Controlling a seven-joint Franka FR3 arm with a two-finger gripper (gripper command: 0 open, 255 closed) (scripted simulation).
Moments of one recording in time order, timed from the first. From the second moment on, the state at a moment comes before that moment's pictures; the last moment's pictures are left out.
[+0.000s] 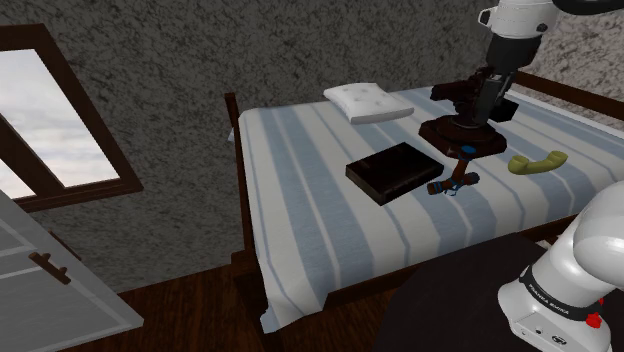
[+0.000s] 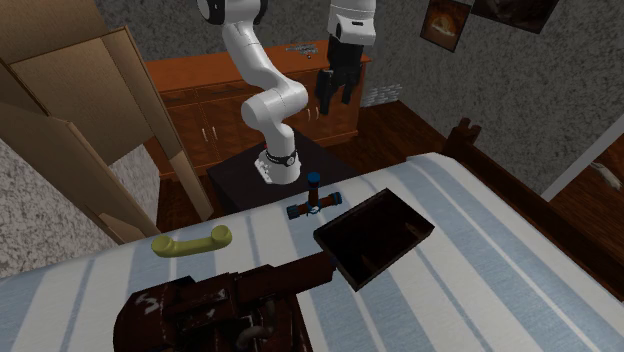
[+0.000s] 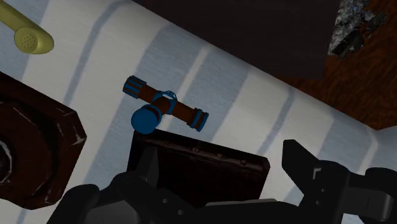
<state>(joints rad) 0.00 -0.82 0.05 -2.33 -0.09 1.49 -0.12</state>
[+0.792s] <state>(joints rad) -0.02 -0.66 -0.12 -2.48 -0.18 1.74 -0.31</state>
